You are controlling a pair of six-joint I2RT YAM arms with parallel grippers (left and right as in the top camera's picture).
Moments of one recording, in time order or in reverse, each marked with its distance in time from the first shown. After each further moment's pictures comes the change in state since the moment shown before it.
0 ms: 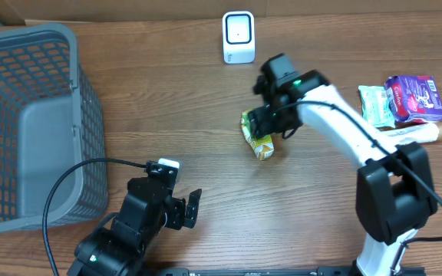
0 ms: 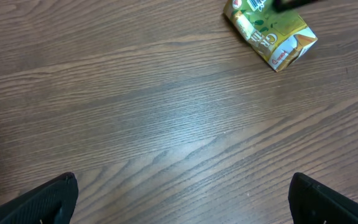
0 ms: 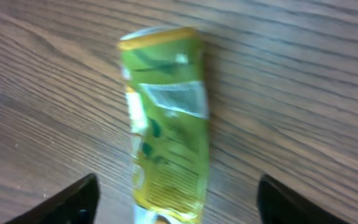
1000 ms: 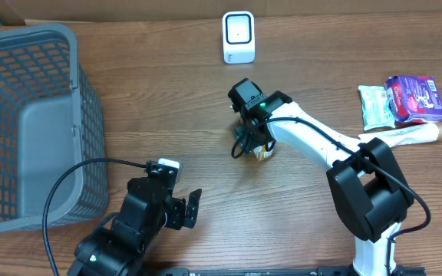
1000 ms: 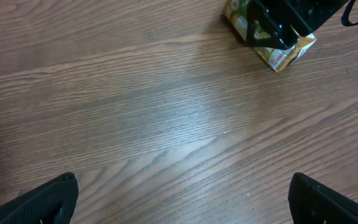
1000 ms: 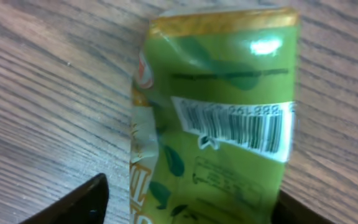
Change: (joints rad) left arm 0.000 0.000 0.000 0.000 0.000 0.000; right arm 0.120 0.079 -0.042 0.089 0.208 0.016
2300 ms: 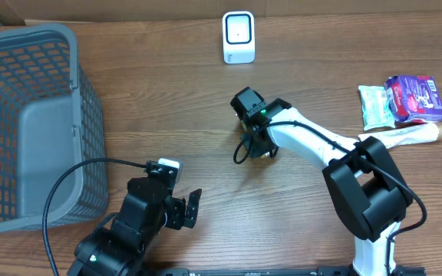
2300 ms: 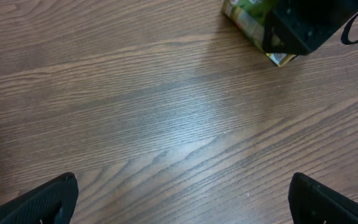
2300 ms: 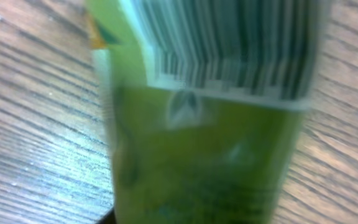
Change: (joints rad) left arm 0.000 0.000 0.000 0.000 0.000 0.000; right arm 0.000 0.008 -0.069 0.014 0.045 0.006
